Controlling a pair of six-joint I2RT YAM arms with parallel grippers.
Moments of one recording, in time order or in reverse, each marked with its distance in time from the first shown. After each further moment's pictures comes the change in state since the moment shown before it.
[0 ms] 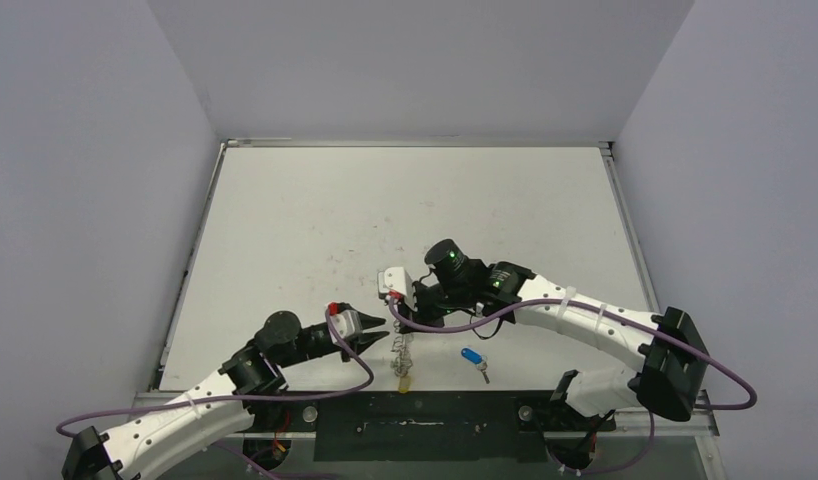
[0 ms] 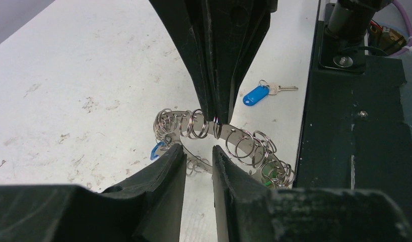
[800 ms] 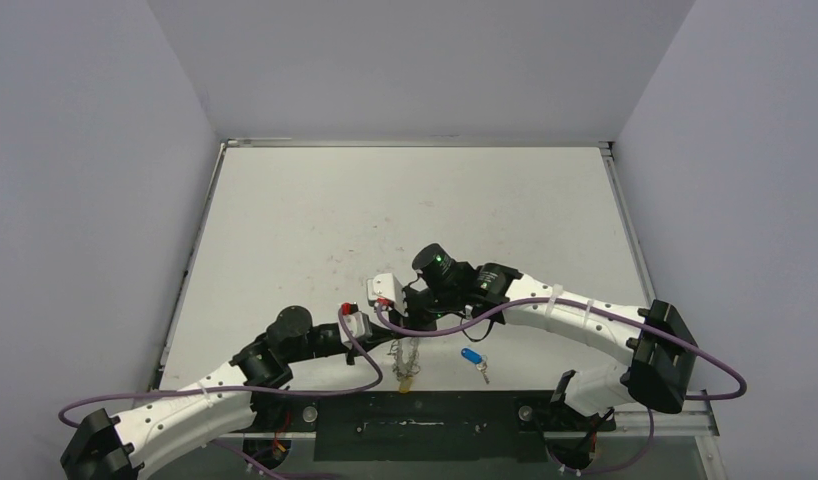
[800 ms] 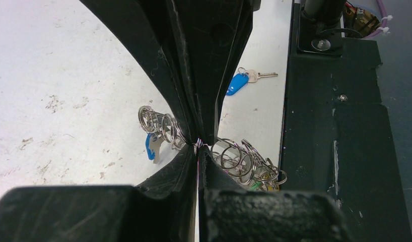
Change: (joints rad) left arm 0.000 0.143 0.002 0.074 0.109 0.006; right arm 0.058 0.064 0.047 -0.023 0.032 -0.007
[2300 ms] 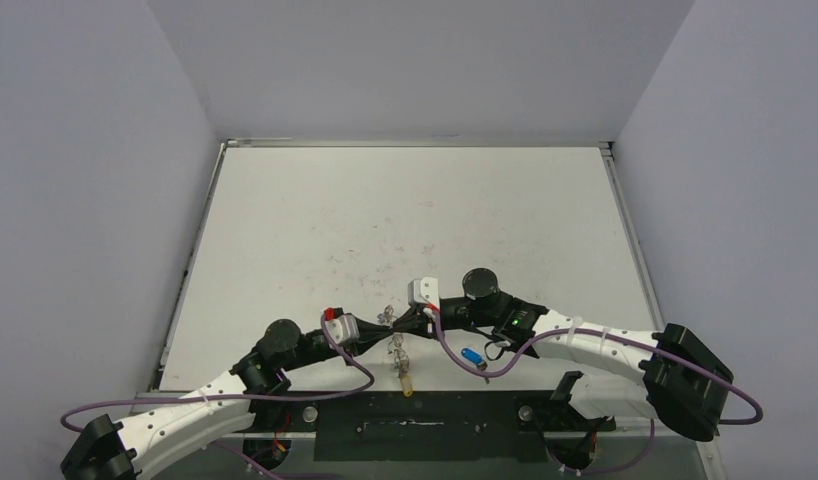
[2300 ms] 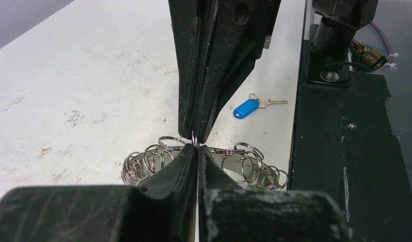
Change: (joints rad) left arm -0.003 -0.073 -0.124 0.221 -0.062 -0.071; right arm -0.083 -0.195 -0.507 0.850 -0.081 0.177
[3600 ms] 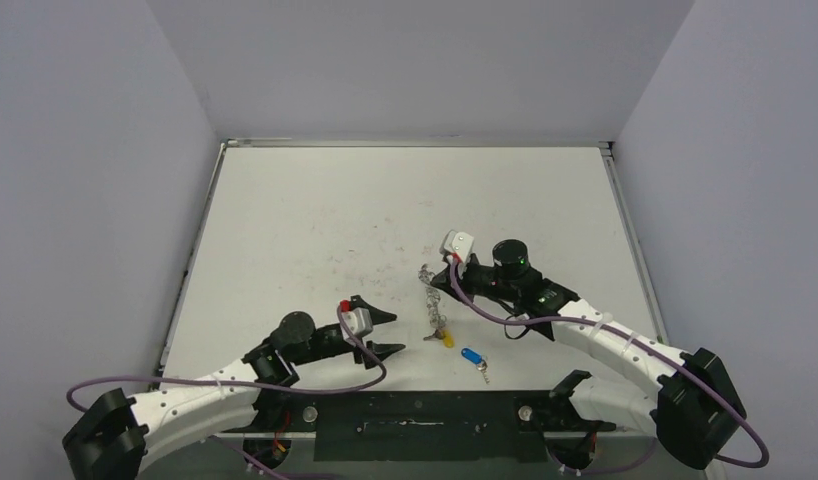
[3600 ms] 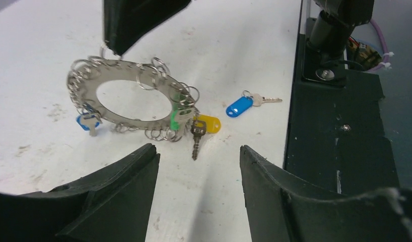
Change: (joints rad) left arm -0.023 0.109 0.043 0.026 -0.022 -0.021; right arm -0.259 -0.101 0.067 -0.282 0.160 0.014
